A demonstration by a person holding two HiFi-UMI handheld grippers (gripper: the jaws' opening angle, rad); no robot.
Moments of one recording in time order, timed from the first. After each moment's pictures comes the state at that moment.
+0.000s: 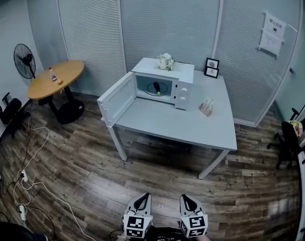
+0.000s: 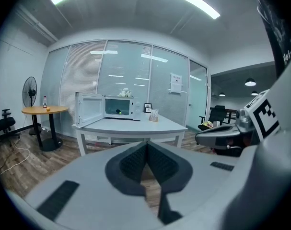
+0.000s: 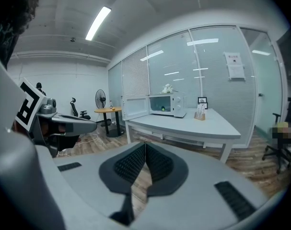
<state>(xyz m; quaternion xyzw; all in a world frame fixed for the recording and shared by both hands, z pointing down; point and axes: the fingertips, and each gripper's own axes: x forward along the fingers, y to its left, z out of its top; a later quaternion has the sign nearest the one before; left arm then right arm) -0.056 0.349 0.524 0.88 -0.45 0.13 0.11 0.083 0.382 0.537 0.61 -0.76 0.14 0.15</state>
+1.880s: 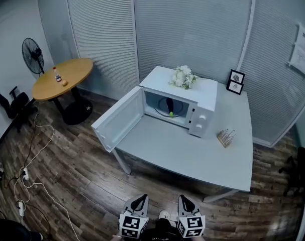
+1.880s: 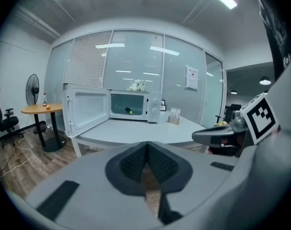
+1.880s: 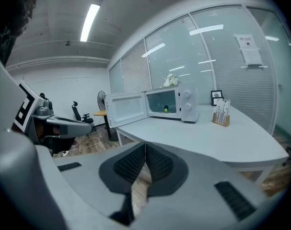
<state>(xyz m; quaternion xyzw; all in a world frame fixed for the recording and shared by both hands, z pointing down) -0.032 0.131 0.540 0.85 -0.49 0.15 0.13 0.114 0.137 0.557 0.57 -0.80 0.16 0.14</state>
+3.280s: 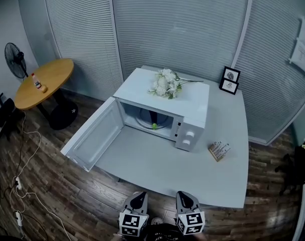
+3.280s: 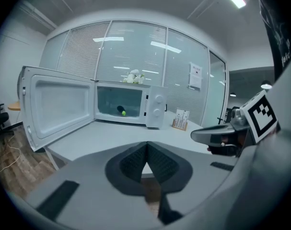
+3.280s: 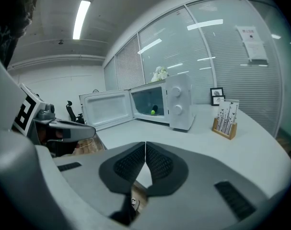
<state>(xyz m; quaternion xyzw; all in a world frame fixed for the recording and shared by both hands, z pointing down) 0.047 -0.008 0.559 0.86 -0.47 0.15 0.15 0.184 0.002 0.566 0.57 -0.79 0.17 0.14</state>
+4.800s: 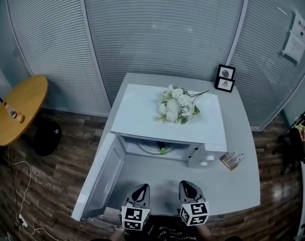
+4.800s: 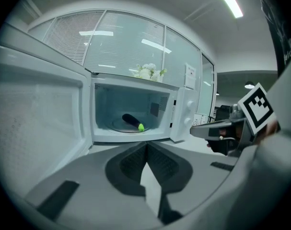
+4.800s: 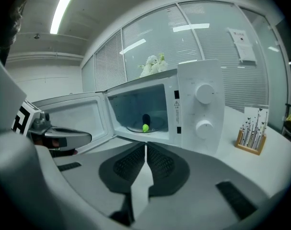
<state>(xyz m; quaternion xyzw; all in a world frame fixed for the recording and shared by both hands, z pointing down) -0.007 -0.221 0.557 0.90 -0.38 0.15 0.13 0.133 -0.188 0.557 0.67 -0.71 0.19 0.11</state>
